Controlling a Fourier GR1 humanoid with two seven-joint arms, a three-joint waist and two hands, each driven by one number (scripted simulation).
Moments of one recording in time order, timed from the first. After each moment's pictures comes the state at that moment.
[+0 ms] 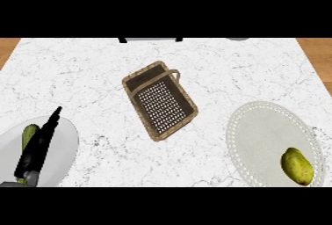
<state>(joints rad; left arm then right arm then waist) -0.01 0.52 -0.22 -1.36 0.04 0.28 0.19 1.23 -0.01 0.28 -2.33 0.68 -0.87 0.13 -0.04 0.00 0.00</state>
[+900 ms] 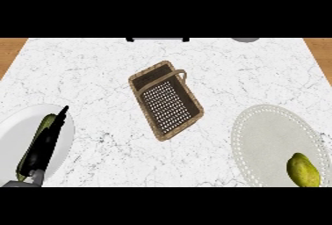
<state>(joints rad) -0.01 0.48 -0.21 -1.39 -0.03 0.23 0.23 1.10 0.00 0.39 -2.23 0.96 -1.03 0.33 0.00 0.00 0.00</state>
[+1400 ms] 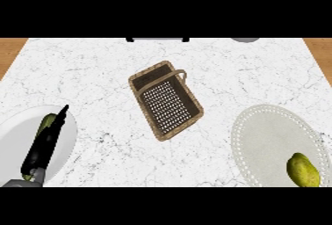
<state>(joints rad) -0.02 0.45 -0.17 -1.38 -0.06 0.20 0.24 0.91 0.00 0.31 -2.20 1.09 -0.95 0.54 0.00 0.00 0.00</state>
